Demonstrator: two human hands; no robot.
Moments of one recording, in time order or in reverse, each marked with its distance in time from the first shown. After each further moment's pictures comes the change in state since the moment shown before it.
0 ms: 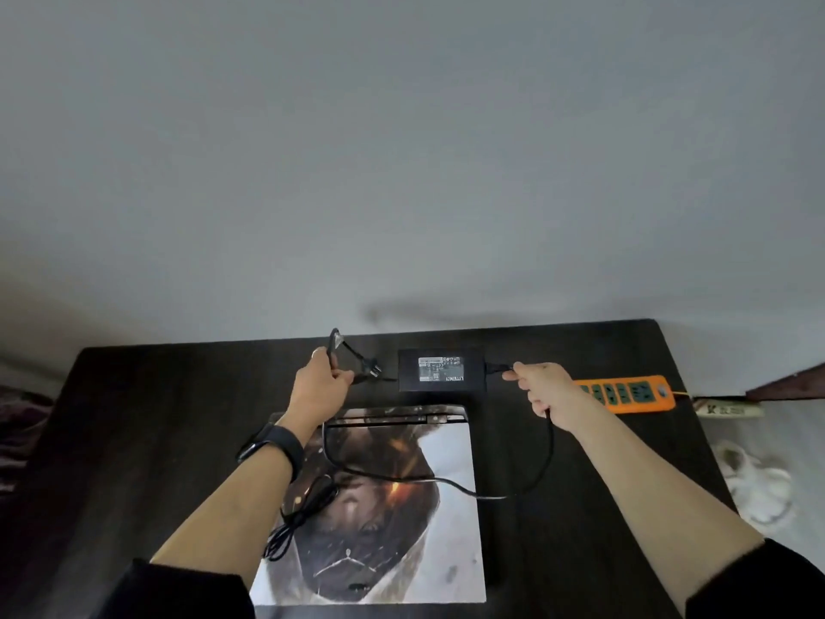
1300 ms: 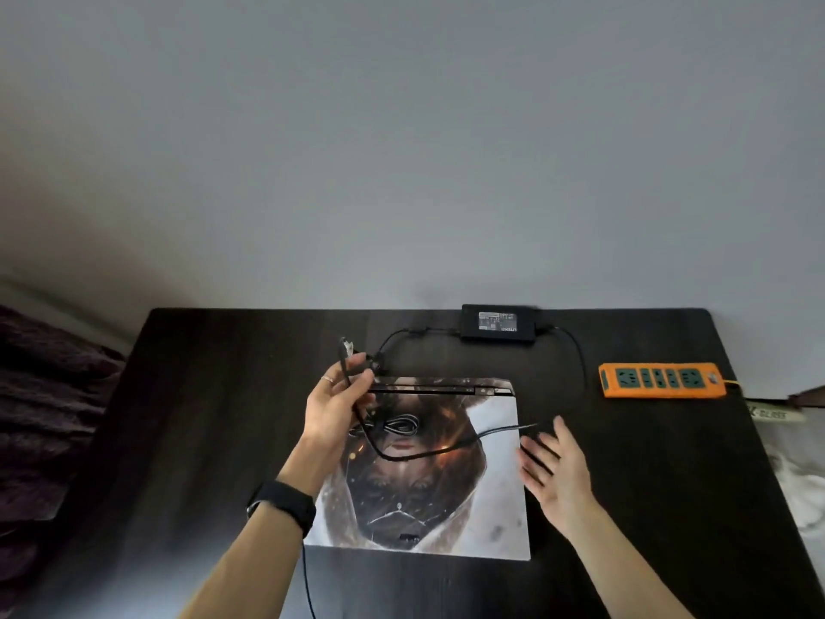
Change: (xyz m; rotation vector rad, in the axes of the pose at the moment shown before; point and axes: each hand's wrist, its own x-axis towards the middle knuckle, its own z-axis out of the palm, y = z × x) left_hand -0.079 -0.073 -0.025 -0.980 -0.053 -0.168; right_hand -0.092 0.120 0.083 0.652 0.045 0.214
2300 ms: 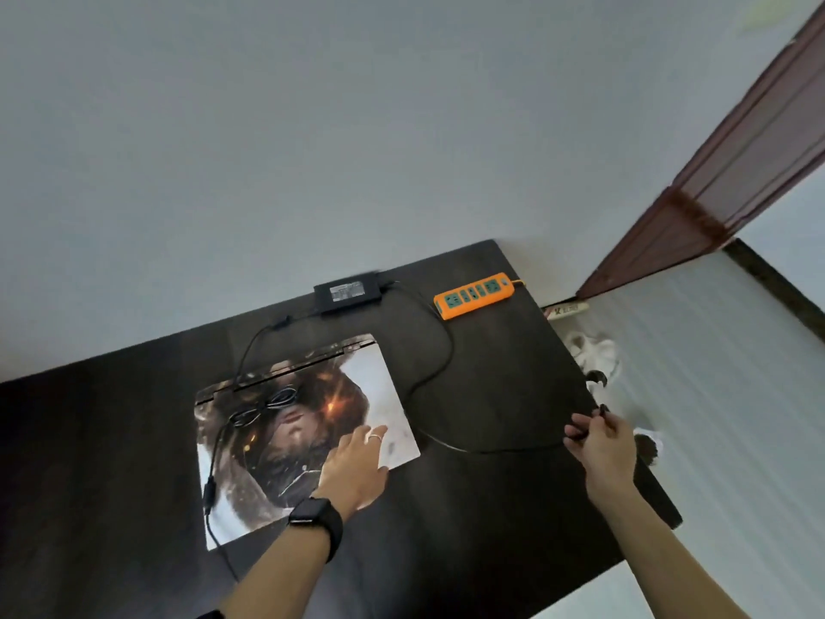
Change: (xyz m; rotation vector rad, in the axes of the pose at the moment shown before) left_hand -0.114 -0.123 0.065 1.679 -0.680 0.413; right_hand -0.125 0.031 -0.217 0.076 0.627 -0.474
